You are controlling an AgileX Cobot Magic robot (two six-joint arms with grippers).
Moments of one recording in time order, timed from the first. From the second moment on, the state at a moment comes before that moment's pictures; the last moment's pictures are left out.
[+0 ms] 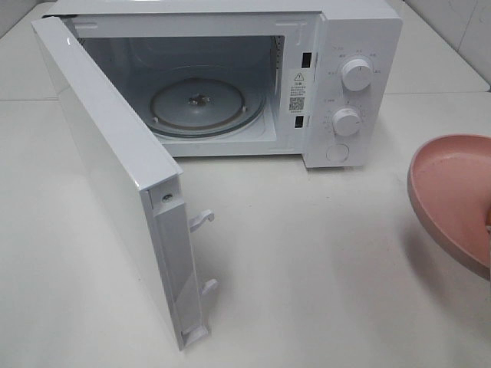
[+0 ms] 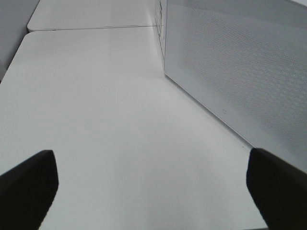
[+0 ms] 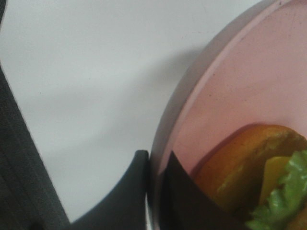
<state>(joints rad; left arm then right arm) 0.05 0.00 -0.52 -0.16 1.07 0.15 0.61 0.84 -0.40 -0.44 0.78 -0.41</state>
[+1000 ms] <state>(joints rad) 0.05 0.00 -0.52 -0.16 1.07 0.15 0.61 1.12 -0.44 -0.68 0.85 0.34</state>
